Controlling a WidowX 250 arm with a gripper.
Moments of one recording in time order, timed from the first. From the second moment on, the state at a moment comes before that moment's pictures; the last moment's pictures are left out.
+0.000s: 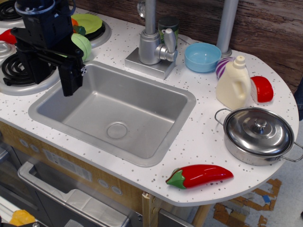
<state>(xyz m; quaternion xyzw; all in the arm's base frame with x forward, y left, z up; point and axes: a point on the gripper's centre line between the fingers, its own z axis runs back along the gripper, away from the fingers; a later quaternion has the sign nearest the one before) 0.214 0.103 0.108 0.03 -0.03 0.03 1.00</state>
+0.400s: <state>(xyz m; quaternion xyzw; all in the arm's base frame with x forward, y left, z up) 0.221 0.090 0.106 0.02 0.00 0.08 1.00</state>
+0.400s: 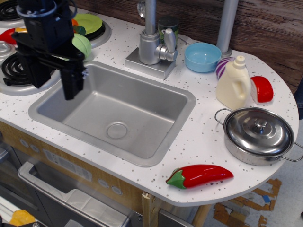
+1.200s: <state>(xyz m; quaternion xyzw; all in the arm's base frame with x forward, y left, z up) 0.337 -0.033 0.149 0.08 -0.03 0.32 0.94</state>
